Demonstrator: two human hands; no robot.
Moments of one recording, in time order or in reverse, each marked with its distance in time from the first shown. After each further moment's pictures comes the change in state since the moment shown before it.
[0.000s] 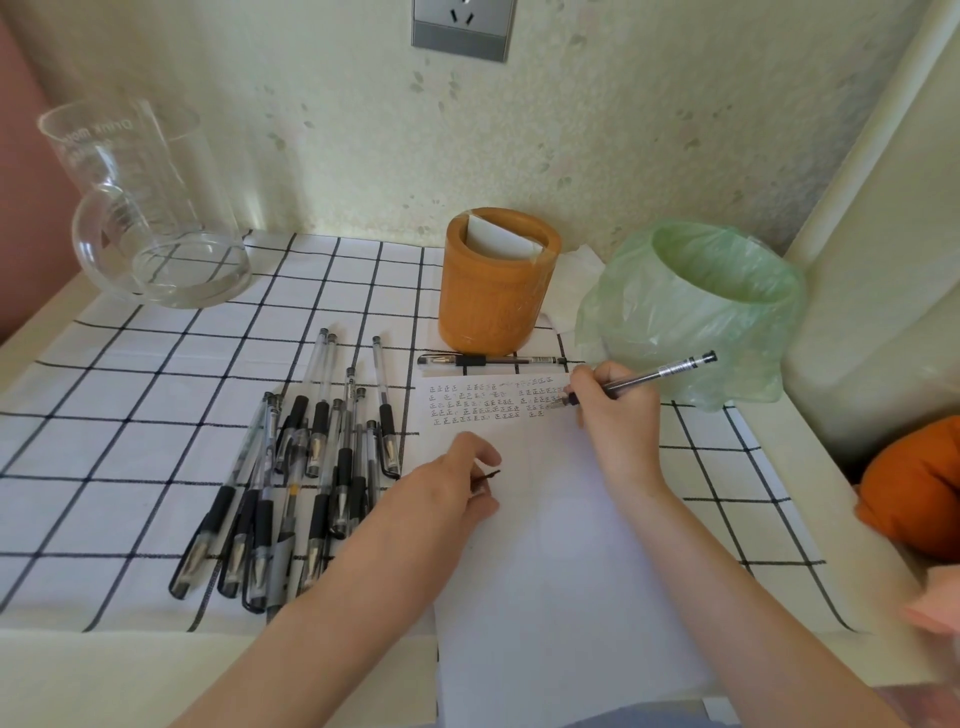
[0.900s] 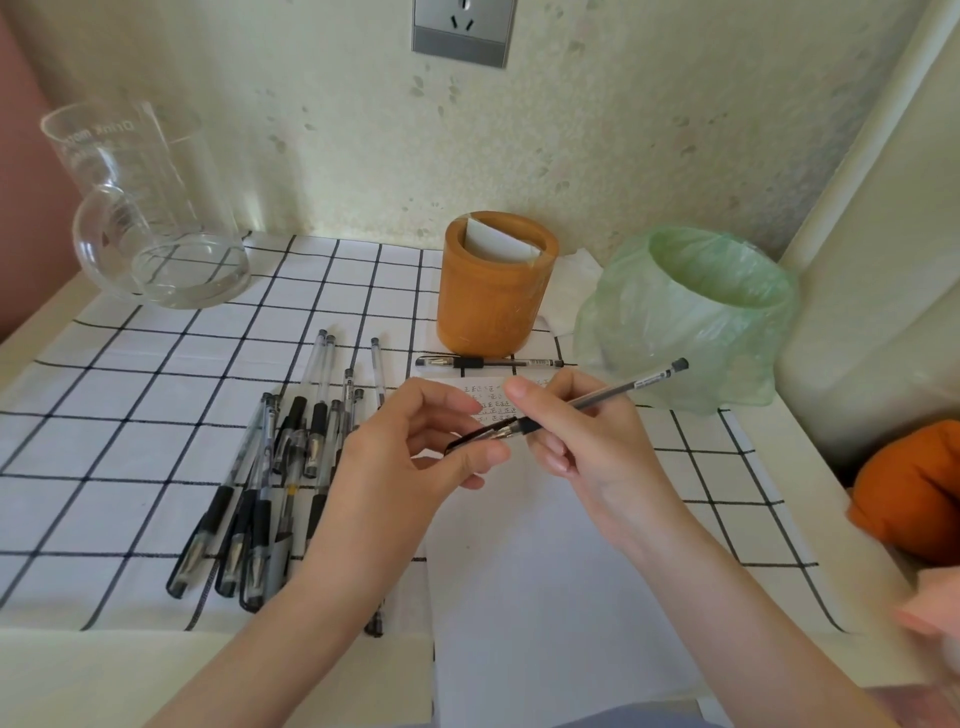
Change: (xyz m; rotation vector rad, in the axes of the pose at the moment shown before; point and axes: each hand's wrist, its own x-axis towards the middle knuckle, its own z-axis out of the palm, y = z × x) left_hand -0.002 0.019 -0.025 -0.668 0.251 -0.105; right_hand -0.052 -0.071 -0.005 0.303 -0.451 0.186
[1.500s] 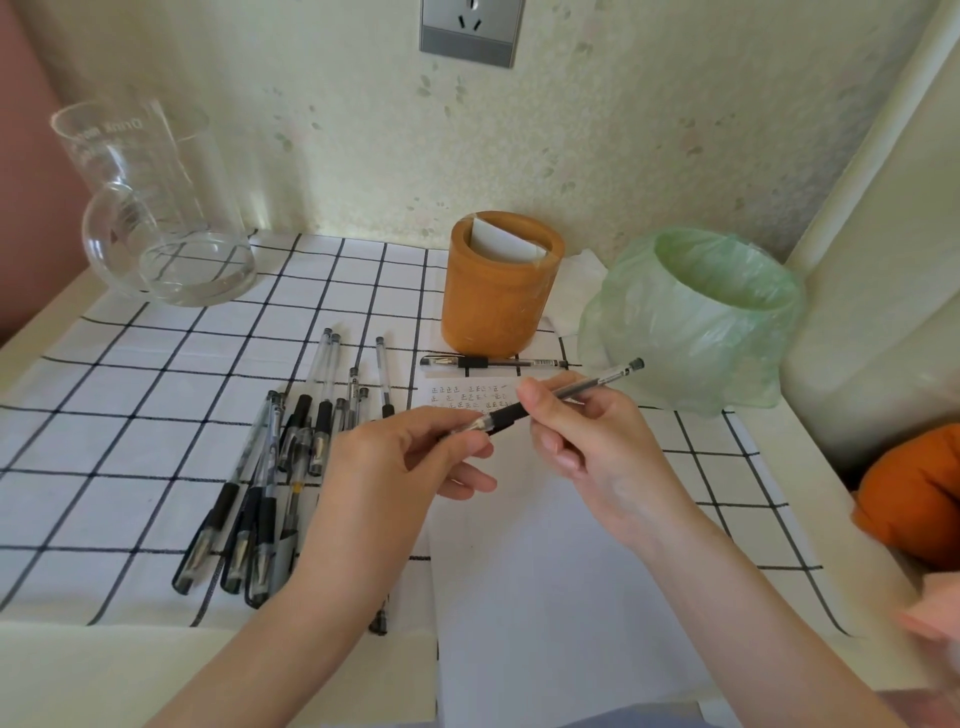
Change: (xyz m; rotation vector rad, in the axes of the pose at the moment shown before) left_hand -0.004 -0.003 -0.002 0.003 0.038 -0.029; right_hand 0.001 0.002 -0.006 -0.036 -0.072 0.092
